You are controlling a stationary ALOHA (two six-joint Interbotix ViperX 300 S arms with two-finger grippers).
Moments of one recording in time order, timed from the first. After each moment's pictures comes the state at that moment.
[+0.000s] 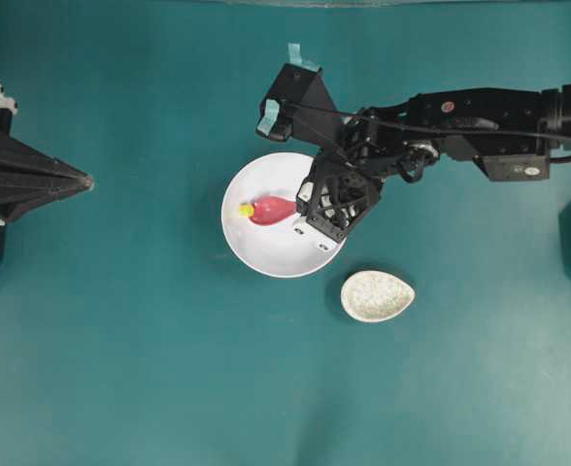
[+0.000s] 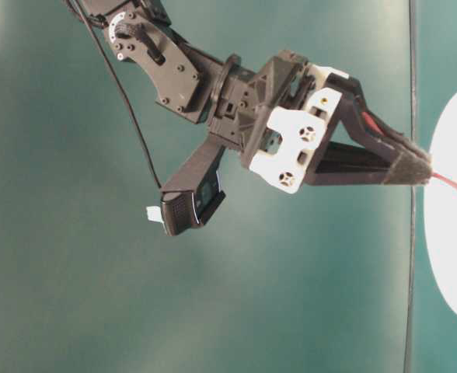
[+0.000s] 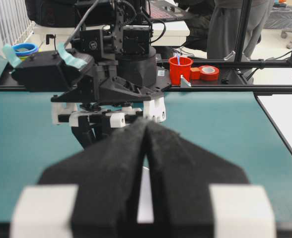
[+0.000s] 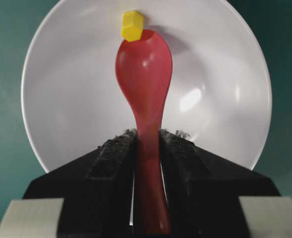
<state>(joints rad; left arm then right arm) -0.03 -0.96 1.15 0.01 -0.29 0.00 -0.12 0.09 0.36 0.21 0.58 0.25</state>
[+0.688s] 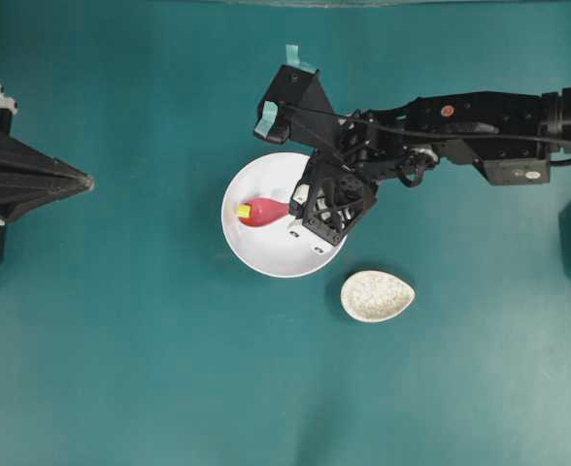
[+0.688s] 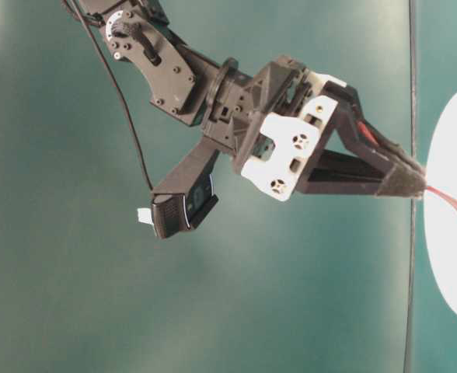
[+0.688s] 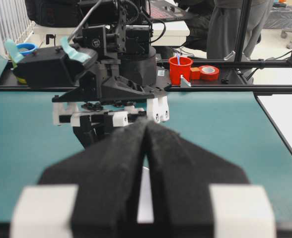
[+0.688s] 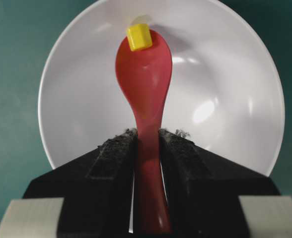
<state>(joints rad) -0.04 -0.96 1.15 0.01 -0.29 0.00 -0.11 0.09 0.35 0.21 0.53 0.24</state>
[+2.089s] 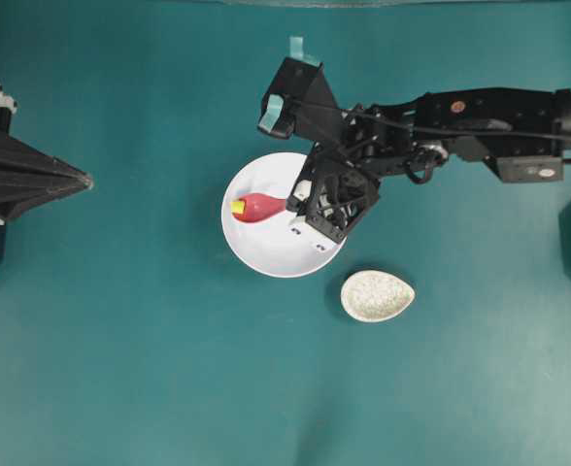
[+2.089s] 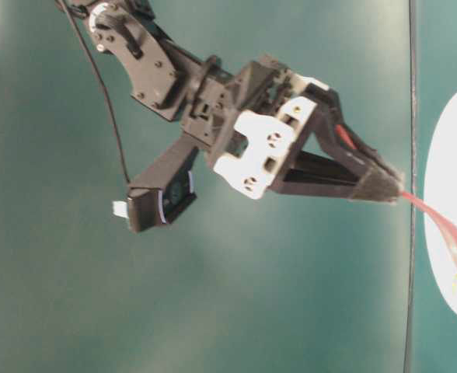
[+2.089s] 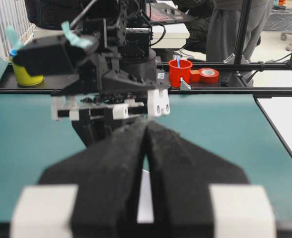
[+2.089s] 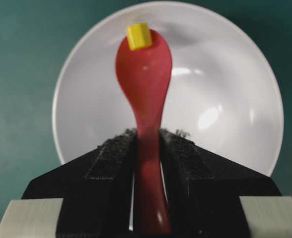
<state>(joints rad) -0.03 -0.96 1.15 0.01 -0.29 0.00 -0.11 0.05 0.35 0.20 0.53 0.24</state>
